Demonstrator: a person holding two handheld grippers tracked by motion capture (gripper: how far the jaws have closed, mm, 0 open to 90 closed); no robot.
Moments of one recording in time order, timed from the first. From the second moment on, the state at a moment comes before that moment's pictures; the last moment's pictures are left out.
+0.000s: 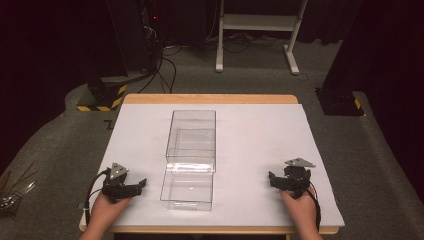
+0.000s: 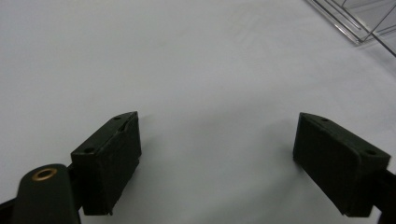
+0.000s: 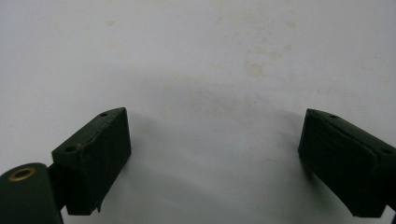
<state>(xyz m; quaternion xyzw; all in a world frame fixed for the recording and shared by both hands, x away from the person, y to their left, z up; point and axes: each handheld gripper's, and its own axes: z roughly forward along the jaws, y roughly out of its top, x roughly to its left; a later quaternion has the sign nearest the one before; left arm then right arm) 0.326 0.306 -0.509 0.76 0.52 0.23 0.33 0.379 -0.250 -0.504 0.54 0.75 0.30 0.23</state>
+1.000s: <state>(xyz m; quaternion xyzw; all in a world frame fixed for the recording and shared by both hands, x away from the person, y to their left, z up) 0.320 0.308 -0.504 0.75 0.51 0.23 0.35 0.380 -0.250 -0.504 0.54 0.75 0.30 0.23</state>
